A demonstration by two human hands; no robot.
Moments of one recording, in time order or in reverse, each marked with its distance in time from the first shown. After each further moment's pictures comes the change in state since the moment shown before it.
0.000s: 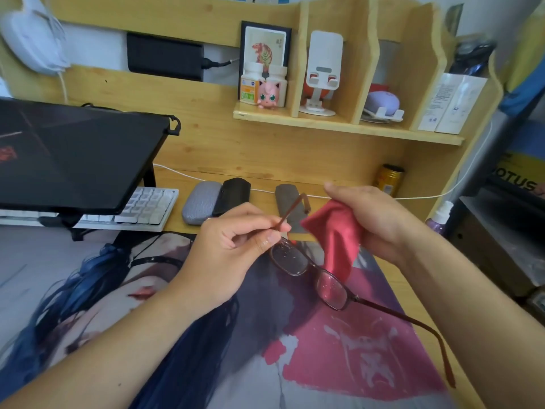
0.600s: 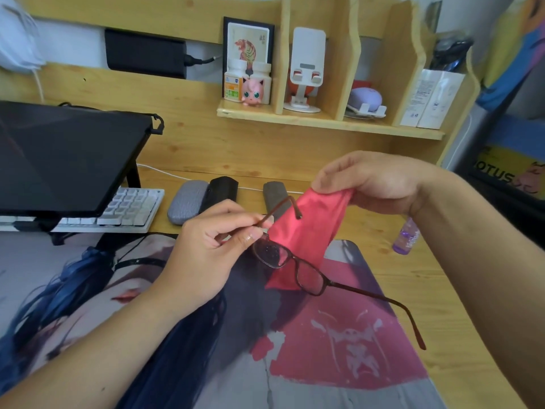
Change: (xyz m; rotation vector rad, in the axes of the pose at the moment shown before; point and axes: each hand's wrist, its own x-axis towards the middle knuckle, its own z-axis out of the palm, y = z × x) left_hand 0.000 -0.001 -0.004 0.138 0.023 0.052; right_hand 0.013 -0.047 -0.038 -0.335 -0.460 0.002
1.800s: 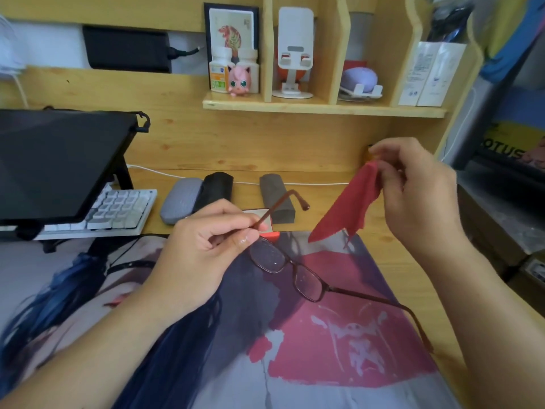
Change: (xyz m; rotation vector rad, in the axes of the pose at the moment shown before) left_hand -0.001 0.003 0.002 0.092 -0.076 -0.051; right_hand -0.042 0.064 0.029 -0.579 1.118 -0.447
